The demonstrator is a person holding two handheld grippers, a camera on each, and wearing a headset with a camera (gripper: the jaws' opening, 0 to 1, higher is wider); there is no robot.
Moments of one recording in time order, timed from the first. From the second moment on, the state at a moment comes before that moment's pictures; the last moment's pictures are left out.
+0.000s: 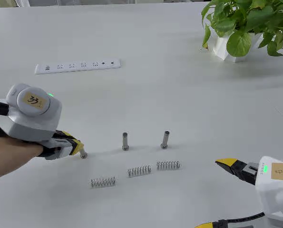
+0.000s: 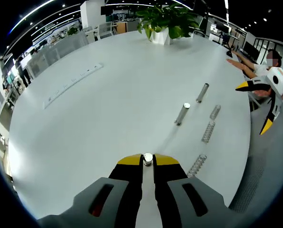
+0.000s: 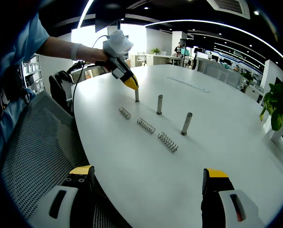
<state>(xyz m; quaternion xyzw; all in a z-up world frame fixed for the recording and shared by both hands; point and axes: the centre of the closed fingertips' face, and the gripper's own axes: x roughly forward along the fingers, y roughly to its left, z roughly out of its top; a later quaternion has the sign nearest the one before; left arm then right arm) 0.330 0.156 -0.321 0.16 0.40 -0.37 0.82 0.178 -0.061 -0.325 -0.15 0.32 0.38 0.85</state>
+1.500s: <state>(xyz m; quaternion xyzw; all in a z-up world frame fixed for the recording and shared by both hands) 0.328 0.153 -0.320 0.13 0.36 -0.38 0.84 0.180 -0.064 -0.324 -0.16 0.33 0.38 0.85</state>
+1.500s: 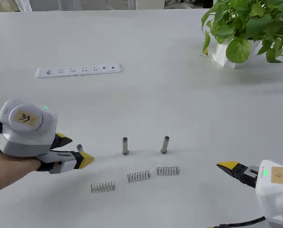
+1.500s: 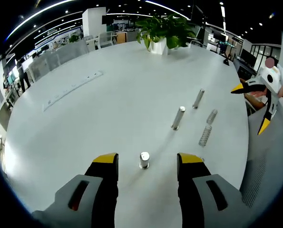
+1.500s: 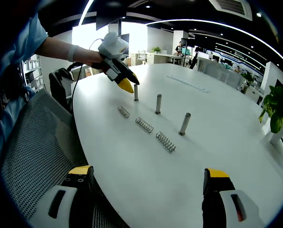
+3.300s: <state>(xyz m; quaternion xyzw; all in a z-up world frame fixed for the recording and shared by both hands) 0.246 0.173 -0.319 0.09 0.31 -0.41 0.85 0.191 -0.060 -0.323 -0.18 0.32 0.41 0.83</state>
